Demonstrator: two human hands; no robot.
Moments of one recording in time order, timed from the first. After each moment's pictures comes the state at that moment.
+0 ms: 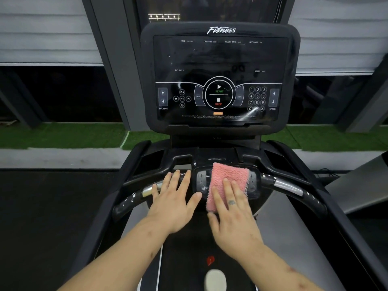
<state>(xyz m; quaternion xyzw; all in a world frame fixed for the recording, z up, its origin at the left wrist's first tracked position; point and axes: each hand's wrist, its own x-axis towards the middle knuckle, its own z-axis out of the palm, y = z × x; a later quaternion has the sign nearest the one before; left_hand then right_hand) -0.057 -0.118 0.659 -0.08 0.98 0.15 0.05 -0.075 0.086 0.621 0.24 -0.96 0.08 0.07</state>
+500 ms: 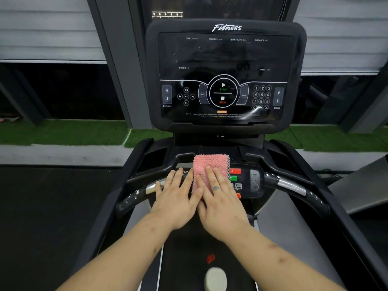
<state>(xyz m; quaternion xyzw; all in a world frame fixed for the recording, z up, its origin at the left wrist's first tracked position) -0.056 -0.118 0.663 -0.08 0.98 0.17 0.05 -0.089 0.045 0.647 0.32 -0.94 0.08 0.08</state>
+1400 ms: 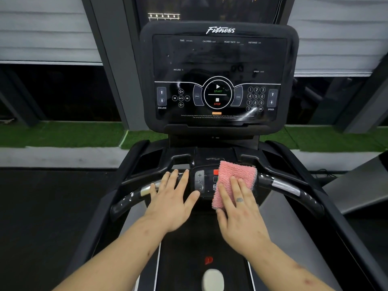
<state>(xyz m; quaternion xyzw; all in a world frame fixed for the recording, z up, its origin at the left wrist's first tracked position) -0.056 -0.116 0.663 -0.09 0.98 0.15 0.05 -0.088 0.108 0.615 0.23 -0.96 0.07 0.11</state>
